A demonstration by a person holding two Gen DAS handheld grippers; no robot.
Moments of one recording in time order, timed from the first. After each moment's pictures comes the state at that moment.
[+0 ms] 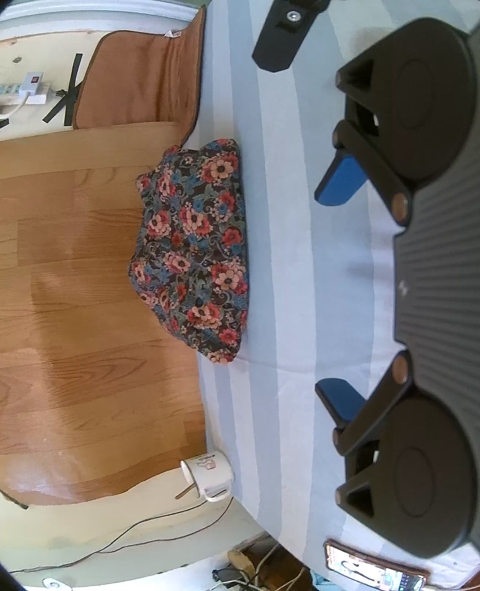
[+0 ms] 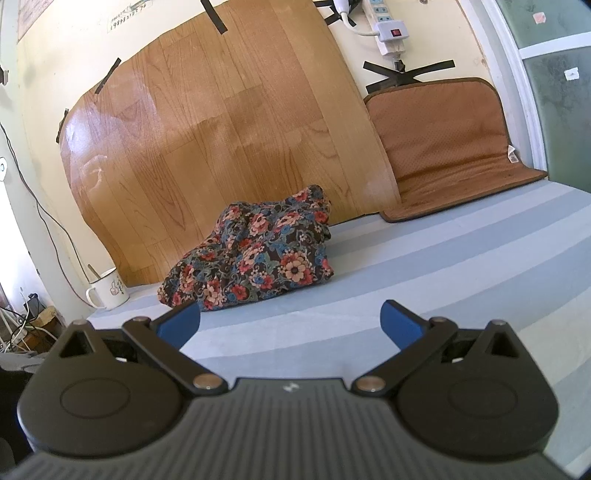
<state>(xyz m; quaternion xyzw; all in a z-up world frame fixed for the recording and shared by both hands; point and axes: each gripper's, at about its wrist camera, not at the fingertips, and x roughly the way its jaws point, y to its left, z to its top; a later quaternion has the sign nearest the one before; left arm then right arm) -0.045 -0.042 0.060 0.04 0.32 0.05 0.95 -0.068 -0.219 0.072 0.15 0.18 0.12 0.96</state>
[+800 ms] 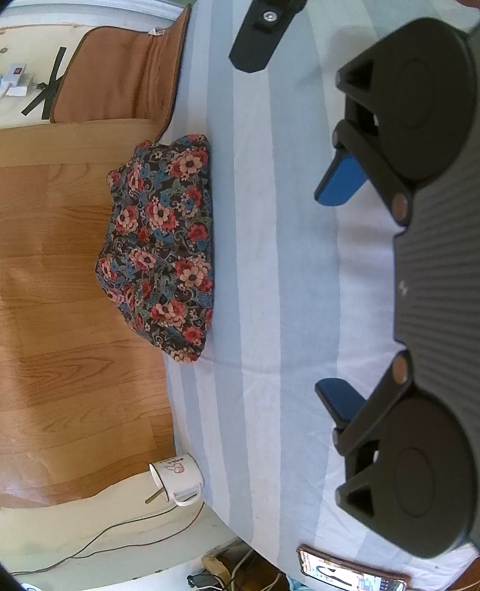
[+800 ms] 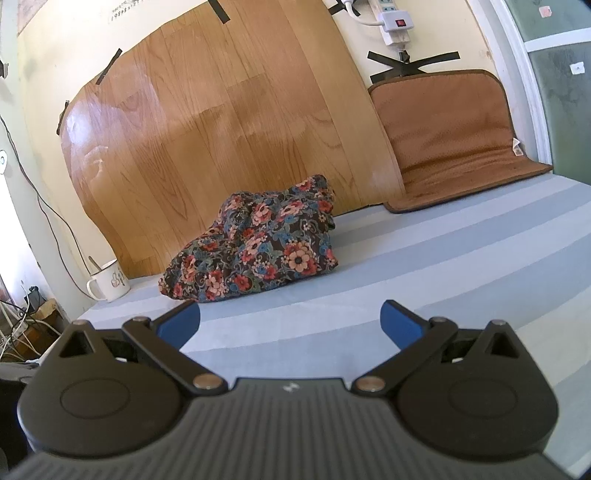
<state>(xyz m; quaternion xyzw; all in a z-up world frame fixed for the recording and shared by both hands) -0.047 -0.030 0.048 0.03 0.36 0.05 0.93 -0.066 -0.210 0.069 0.15 0.19 0.12 0.96</state>
